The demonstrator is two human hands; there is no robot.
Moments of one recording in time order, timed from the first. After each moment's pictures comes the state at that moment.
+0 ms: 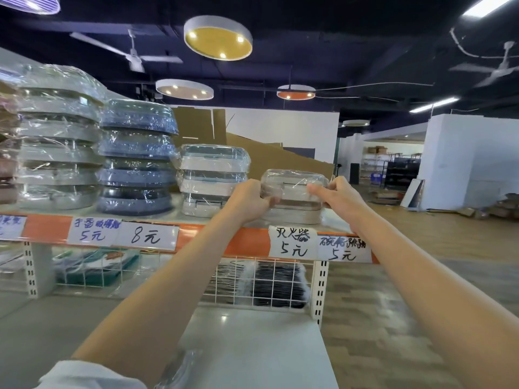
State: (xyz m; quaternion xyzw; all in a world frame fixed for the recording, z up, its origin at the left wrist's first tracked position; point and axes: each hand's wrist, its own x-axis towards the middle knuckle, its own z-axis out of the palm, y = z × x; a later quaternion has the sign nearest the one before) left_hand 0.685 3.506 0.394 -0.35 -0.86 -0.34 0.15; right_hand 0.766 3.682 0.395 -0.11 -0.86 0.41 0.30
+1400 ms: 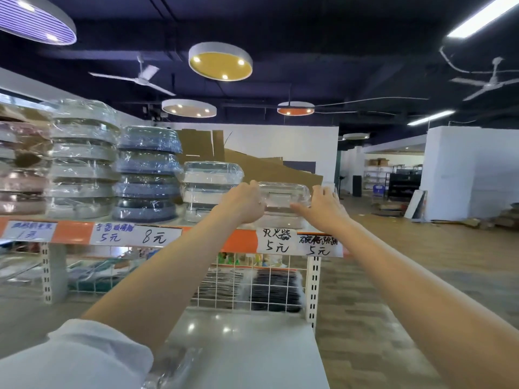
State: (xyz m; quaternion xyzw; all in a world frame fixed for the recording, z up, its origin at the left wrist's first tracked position) left_hand 0.730 3.499 0.416 -0.32 -0.91 -0.11 0.25; right_hand 0.800 3.660 0.399 -0.14 -0.93 0.15 0.30
